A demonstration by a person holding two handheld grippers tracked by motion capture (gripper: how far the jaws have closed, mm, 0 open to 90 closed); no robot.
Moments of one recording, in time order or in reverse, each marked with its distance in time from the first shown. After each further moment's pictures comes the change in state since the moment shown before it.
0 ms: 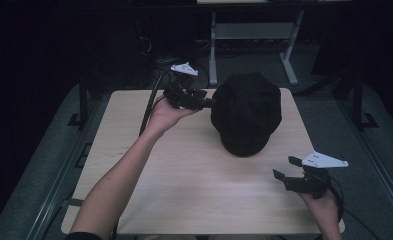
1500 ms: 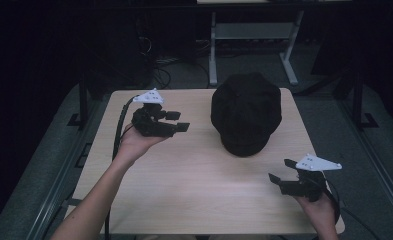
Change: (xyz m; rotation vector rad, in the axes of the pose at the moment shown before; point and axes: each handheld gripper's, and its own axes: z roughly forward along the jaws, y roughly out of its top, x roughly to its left) left arm -0.012 -0.079 -0.062 -0.051 0.017 -0.019; right arm 0.014 0.000 0.004 0.022 0.008 -0.033
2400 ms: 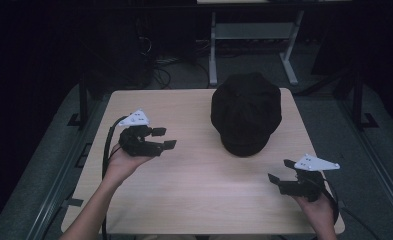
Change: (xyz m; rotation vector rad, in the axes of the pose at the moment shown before) left arm -0.004 -0.056 -0.018 0.007 0.062 -0.023; right arm 0.001 -0.001 0.003 0.012 -0.009 0.001
